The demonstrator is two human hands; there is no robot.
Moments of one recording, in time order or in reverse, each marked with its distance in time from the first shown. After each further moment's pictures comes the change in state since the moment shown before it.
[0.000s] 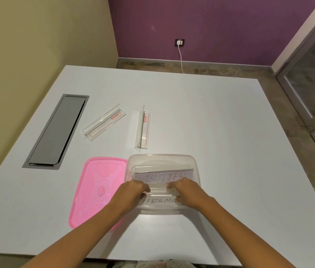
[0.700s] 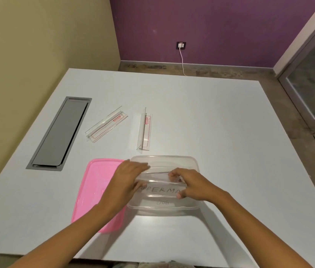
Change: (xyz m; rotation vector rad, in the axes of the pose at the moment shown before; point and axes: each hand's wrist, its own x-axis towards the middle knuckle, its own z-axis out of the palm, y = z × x) left_hand -0.015 0.006 -0.049 -0.183 0.396 0.083; right_hand -0.013 0.004 -0.042 0.435 0.029 -0.044
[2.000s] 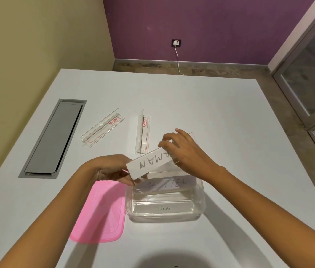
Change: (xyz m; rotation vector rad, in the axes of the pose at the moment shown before) left_hand 0.084 -0.031 -0.058 -0.956 -0.849 -0.828; right_hand 0.047 -0.042 -0.052 -0.738 0.586 -0.604
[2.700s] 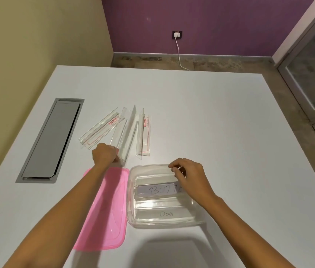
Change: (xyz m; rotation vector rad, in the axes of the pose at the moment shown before) left_hand 0.077 -0.012 -0.066 0.039 1.034 0.034; right_hand -0.031 -0.031 0.031 0.676 -0.030 0.750
